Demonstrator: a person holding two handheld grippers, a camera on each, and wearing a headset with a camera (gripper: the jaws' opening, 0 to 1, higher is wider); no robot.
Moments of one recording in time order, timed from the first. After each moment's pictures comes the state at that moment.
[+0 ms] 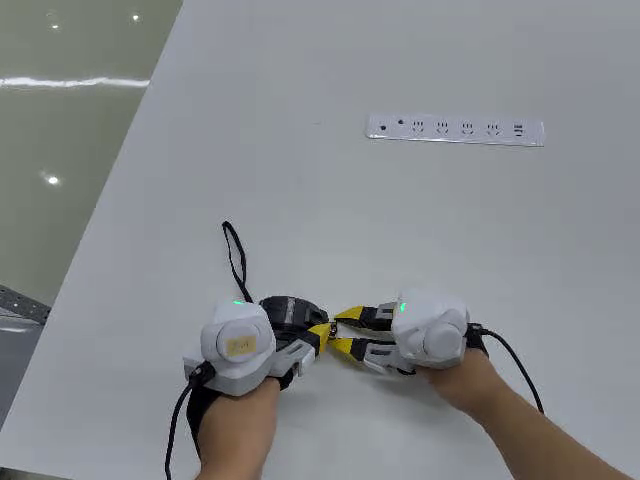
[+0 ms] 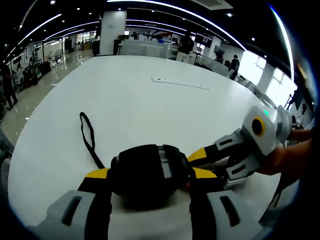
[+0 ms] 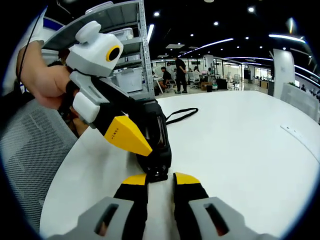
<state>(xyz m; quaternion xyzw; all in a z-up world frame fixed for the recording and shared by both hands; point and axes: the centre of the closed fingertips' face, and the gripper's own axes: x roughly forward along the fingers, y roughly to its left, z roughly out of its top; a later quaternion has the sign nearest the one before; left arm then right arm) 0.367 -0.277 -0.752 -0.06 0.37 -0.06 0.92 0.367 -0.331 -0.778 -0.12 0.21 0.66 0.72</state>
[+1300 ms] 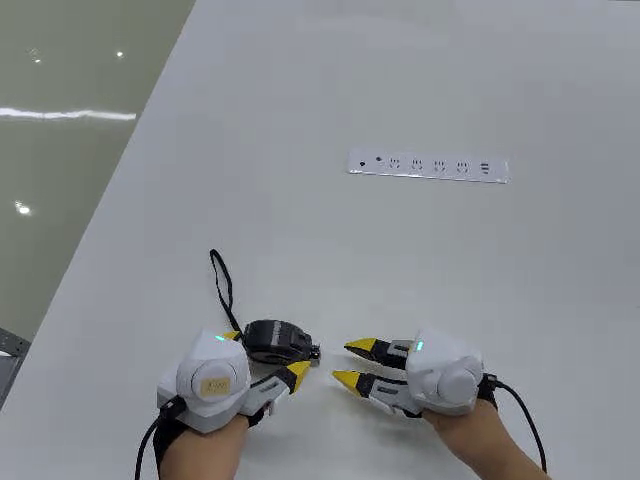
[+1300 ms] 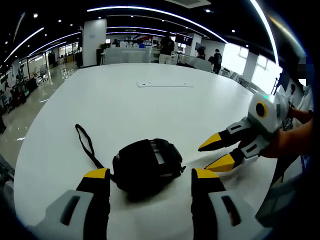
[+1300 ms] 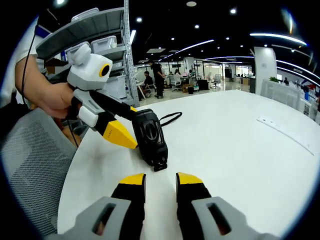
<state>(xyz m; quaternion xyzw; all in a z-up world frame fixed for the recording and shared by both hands) 0.352 -0.277 -0.738 -0.01 0.34 -0.13 0.93 0.356 -0.375 -0.751 -0.08 0.21 0.59 0.78</state>
